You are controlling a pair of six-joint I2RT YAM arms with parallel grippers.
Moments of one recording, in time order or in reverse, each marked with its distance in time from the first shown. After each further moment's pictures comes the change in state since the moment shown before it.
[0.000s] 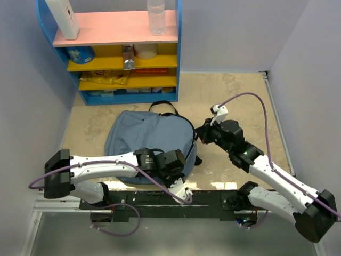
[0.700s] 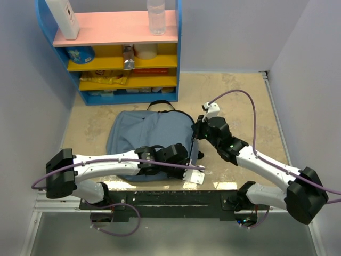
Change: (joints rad) left arm 0.067 0.017 -0.023 0.267 -0.010 -0.533; right arm 0.047 0.174 -0.004 0.152 0.156 0.005
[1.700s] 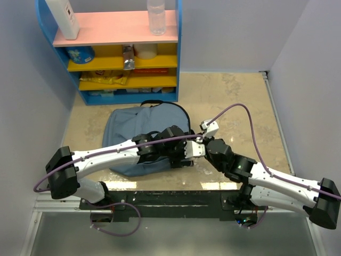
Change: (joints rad) left arm 0.153 0.026 0.109 -0.010 -0.087 -0.153; right arm 0.347 -0.252 -0.077 -0.136 0.241 0.027
